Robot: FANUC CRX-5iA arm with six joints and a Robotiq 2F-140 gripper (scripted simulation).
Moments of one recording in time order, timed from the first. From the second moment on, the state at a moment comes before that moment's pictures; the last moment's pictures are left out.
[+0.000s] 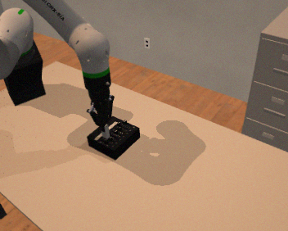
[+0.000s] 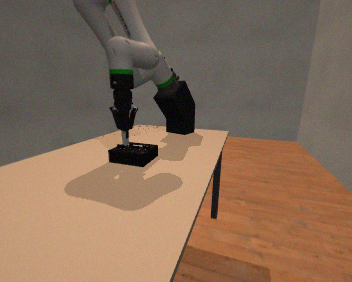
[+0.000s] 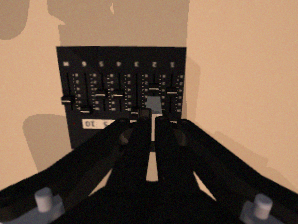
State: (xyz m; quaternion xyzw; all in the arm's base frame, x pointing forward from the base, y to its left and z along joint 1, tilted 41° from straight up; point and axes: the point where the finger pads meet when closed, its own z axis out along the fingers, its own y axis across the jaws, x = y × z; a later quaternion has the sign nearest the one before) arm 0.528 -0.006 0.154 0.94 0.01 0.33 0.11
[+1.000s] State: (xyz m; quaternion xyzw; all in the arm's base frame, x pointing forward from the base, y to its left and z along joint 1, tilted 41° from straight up) arm 0.503 0.002 0.184 0.94 0.01 0.33 0.11
